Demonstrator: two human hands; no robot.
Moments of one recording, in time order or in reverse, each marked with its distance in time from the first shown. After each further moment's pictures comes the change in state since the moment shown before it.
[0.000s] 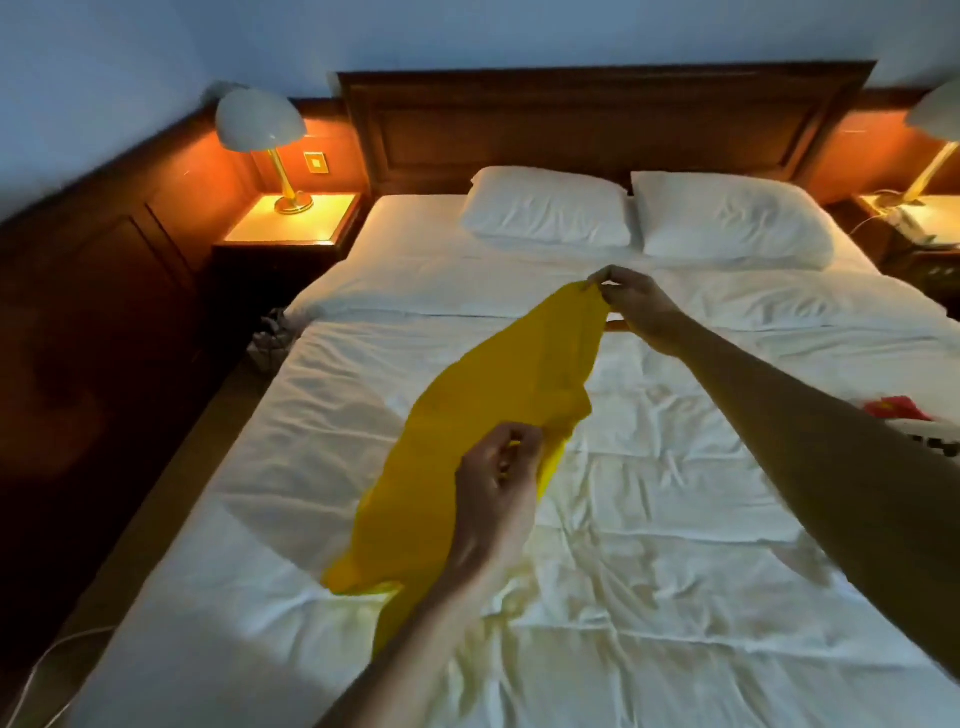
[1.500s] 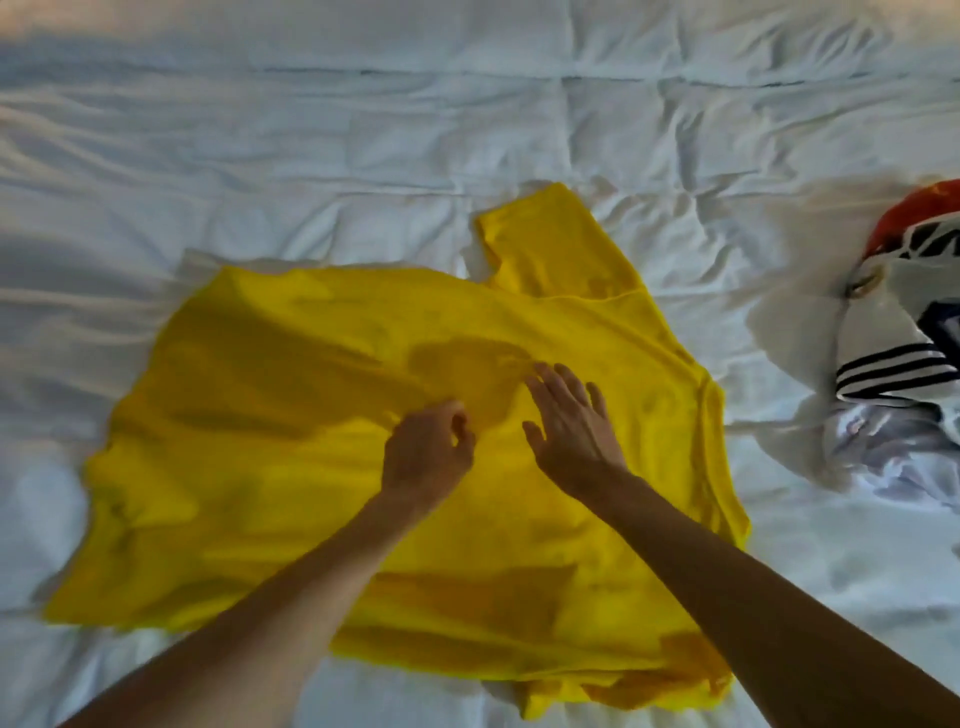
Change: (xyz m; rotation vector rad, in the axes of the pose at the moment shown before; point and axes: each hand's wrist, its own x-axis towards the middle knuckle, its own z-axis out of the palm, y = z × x) left_hand 0.045 -0.416 0.214 0.812 -0.368 -0.106; right_hand -0.037 0.507 0.013 -0.966 -0.063 -0.042
